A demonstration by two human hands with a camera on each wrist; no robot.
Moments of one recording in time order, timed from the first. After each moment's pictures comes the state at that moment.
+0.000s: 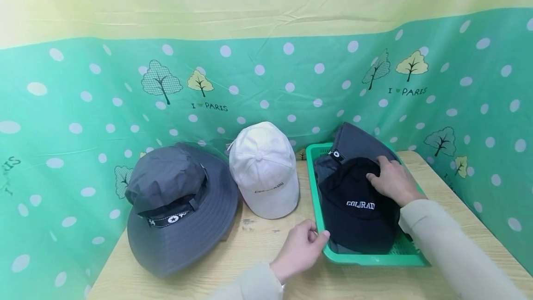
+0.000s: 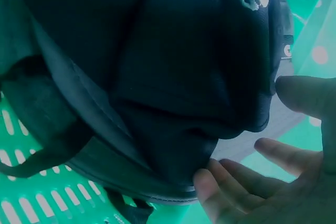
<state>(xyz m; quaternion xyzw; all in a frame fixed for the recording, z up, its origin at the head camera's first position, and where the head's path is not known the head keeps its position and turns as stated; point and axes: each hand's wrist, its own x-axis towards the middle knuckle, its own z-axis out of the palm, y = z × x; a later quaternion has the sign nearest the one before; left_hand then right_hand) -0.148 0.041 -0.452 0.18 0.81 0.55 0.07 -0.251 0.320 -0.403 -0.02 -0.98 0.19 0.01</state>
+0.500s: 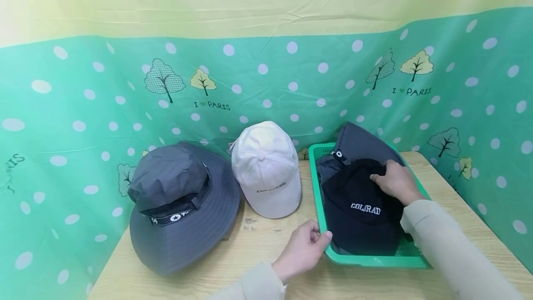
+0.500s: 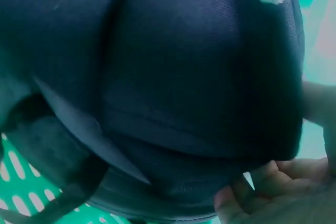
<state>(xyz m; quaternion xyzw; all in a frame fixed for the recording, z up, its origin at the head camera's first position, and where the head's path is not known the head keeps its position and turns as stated) -0.146 0.042 -0.453 0.17 0.80 0.57 0.10 -0.257 0.327 -0.410 -0.03 -0.97 0.22 0.01</state>
